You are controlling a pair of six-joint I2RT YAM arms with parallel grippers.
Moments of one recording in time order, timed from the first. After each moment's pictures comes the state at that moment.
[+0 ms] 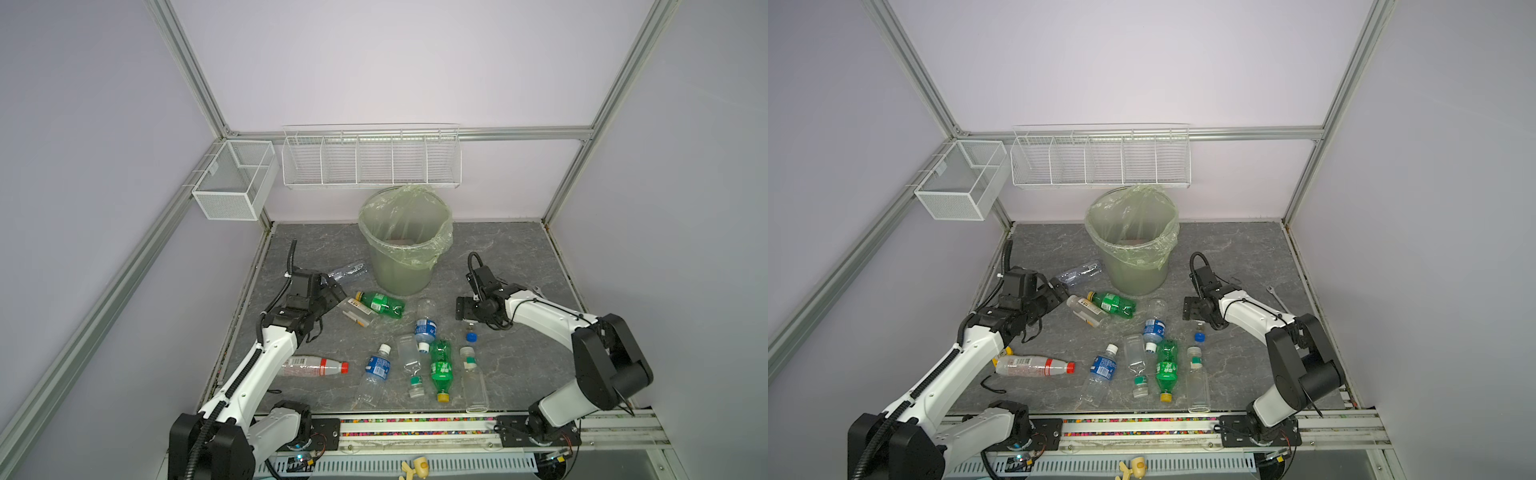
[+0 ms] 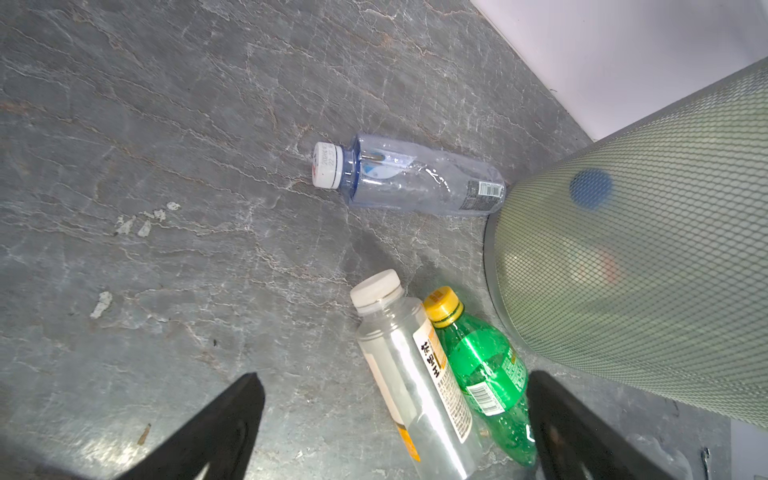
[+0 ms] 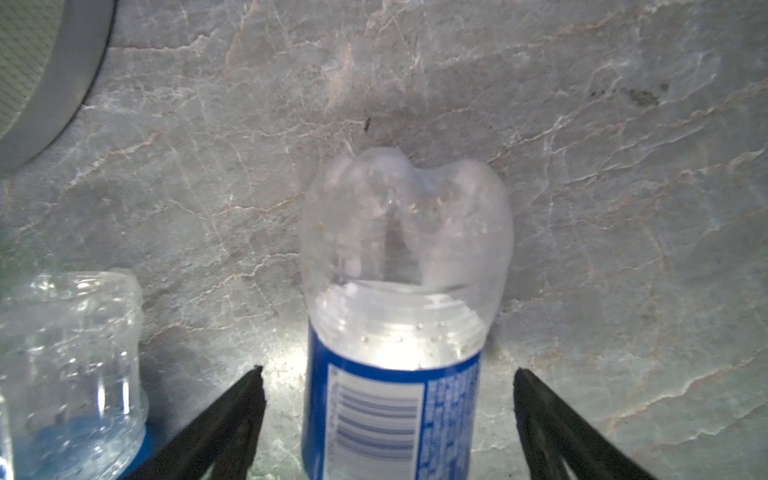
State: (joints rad) left arm -0.26 1.10 0.78 -0.46 -0.08 -0.78; right arm 0.45 1.57 0.91 -0.55 0.09 0.53
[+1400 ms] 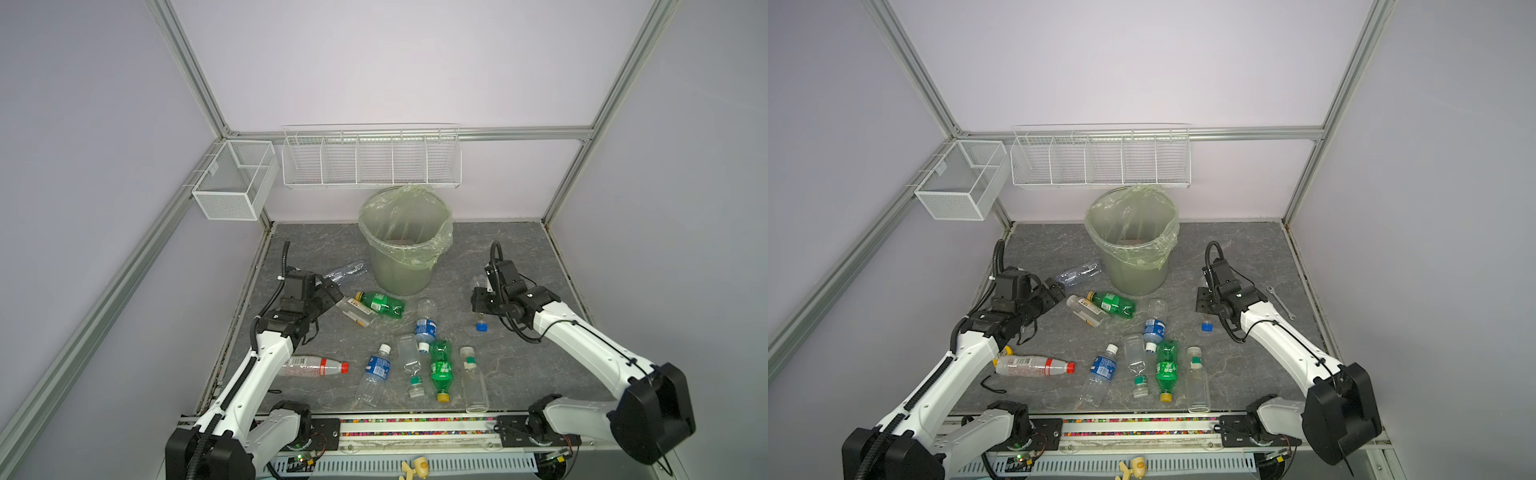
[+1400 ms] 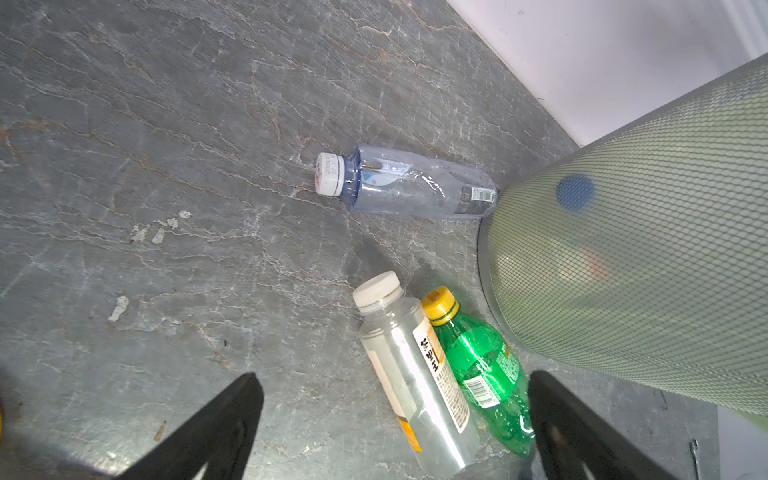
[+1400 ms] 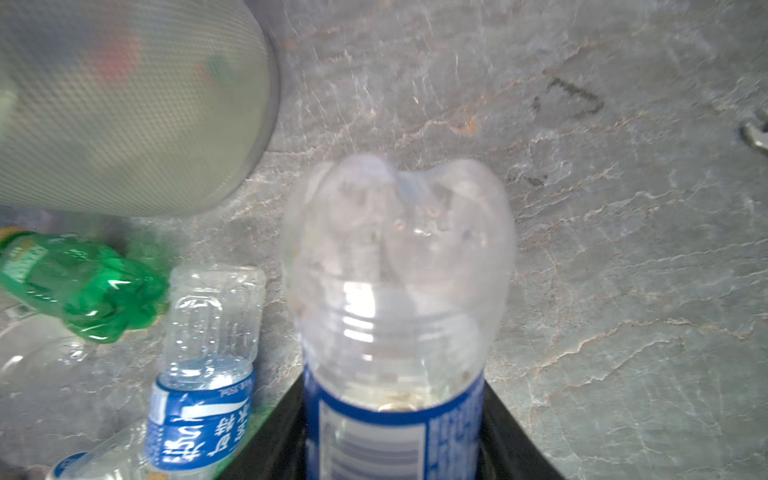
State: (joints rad) left arm -0.22 1.05 0.77 -0.47 -0.03 -0.74; right arm 0.44 1.25 0.95 -0.64 0.12 0.50
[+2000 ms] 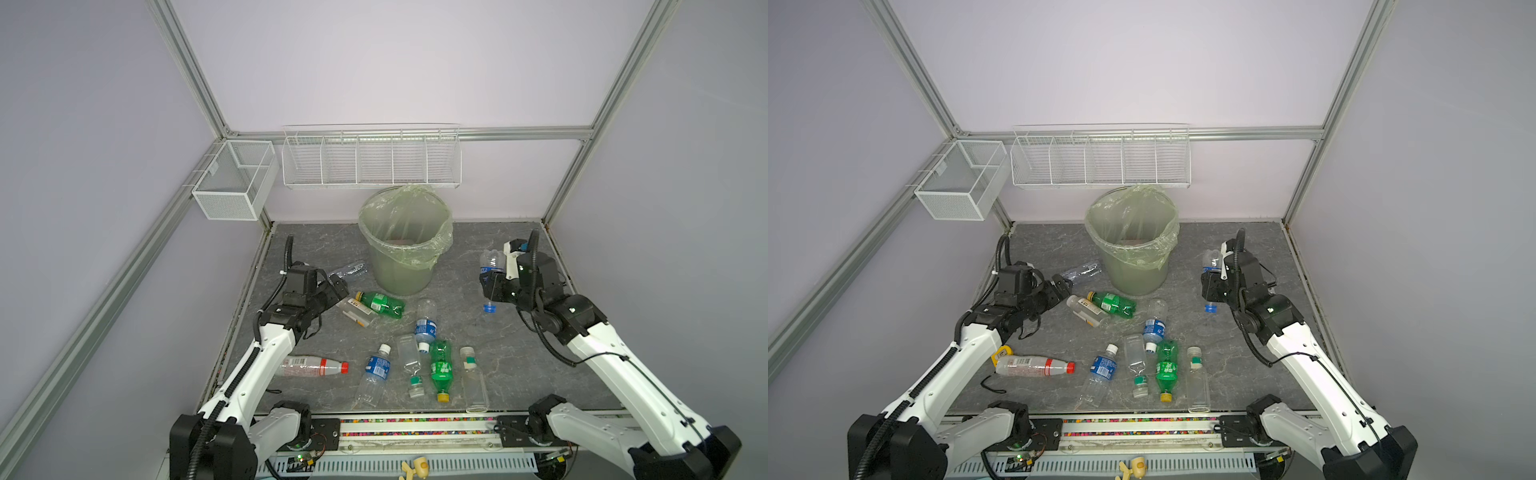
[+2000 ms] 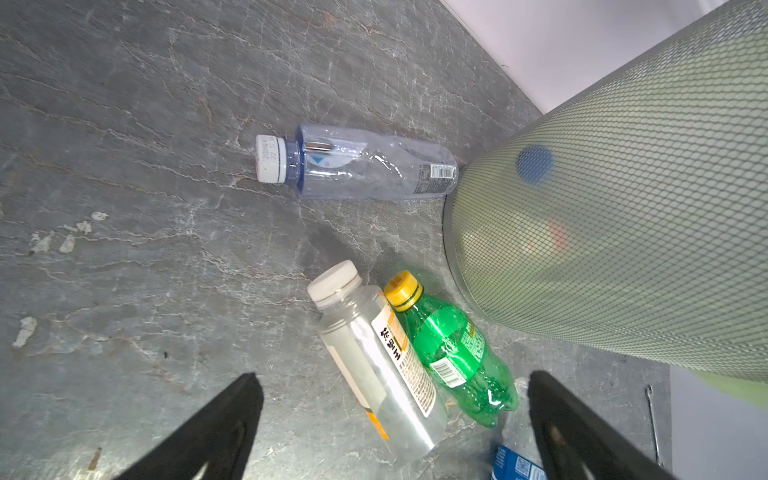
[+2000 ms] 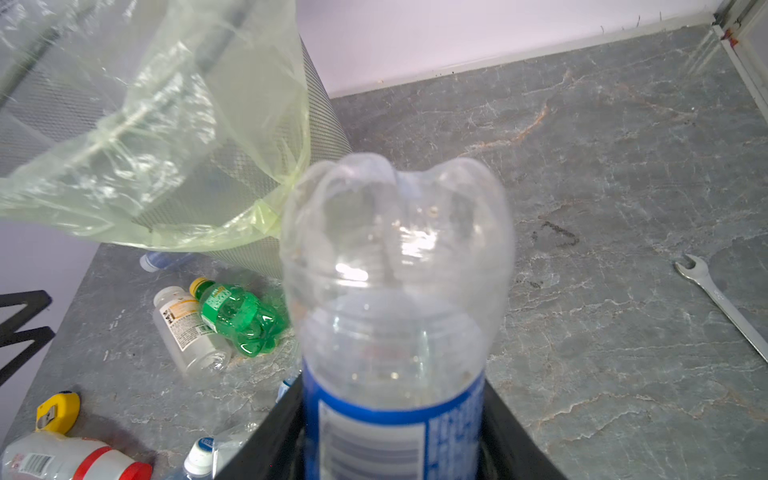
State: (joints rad) left arm -0.22 1.11 0.81 -0.45 0.07 -0.72; right arm 0.44 1.04 1.06 -0.64 0.09 0.42
